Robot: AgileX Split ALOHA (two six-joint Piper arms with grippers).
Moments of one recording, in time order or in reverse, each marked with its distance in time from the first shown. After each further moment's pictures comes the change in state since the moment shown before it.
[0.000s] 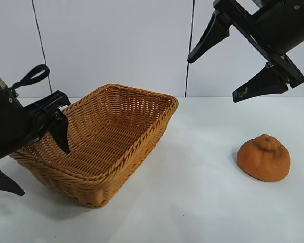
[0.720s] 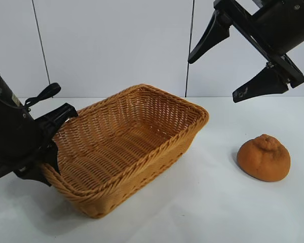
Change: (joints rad) left arm -0.003 0.048 -0.009 -0.007 -0.007 -0.003; right arm 0.000 0.000 0.000 -0.005 0.000 0.000
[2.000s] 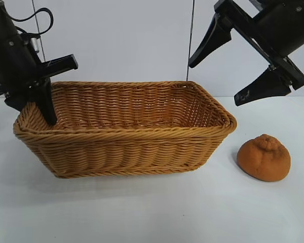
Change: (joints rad) left arm 0.238 0.151 -0.576 -0.249 0.642 1.021; right arm 0.000 0.000 0.000 -0.022 0.033 0.000
